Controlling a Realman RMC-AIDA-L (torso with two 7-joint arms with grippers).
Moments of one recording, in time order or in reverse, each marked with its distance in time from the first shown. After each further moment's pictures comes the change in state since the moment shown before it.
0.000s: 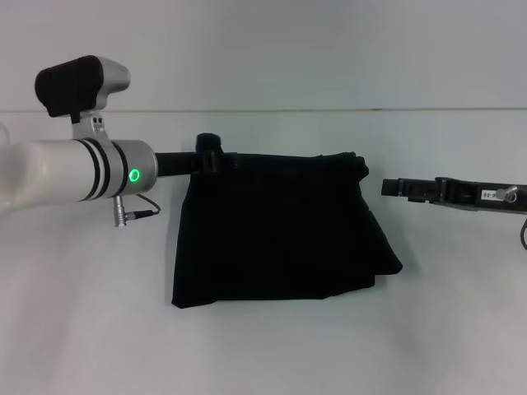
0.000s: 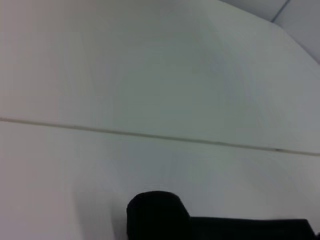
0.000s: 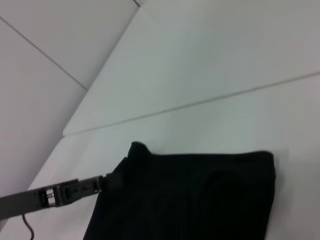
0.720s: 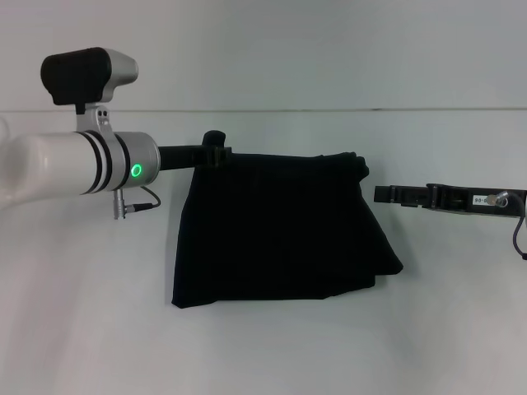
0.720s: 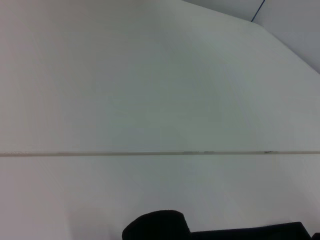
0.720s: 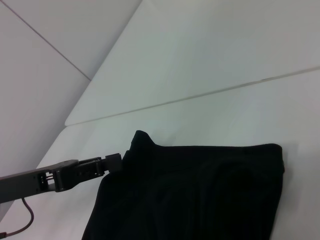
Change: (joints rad) left arm -0.001 -0.005 0.006 0.027 -0.011 0.002 0.089; right arm 0.005 0.011 -0.021 0.000 -0.004 0.008 -0.015
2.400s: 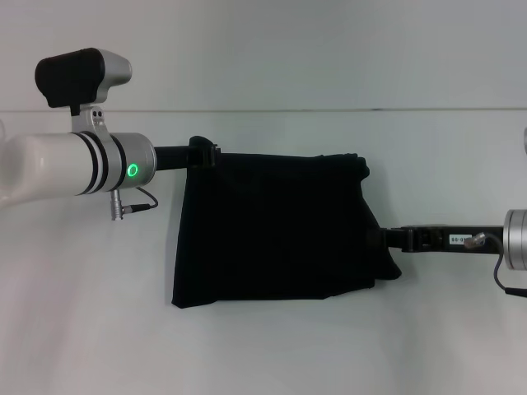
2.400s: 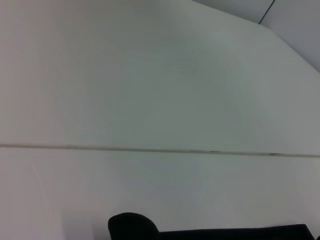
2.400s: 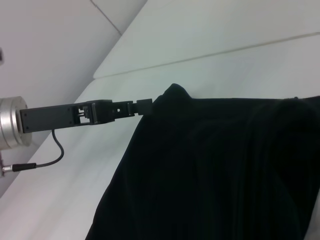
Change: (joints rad) left arm 0.001 0.006 -0.009 -0.008 0.006 0.002 -0.034; right arm -0.022 0.038 -0.062 0.005 -0.009 -0.047 -0.097
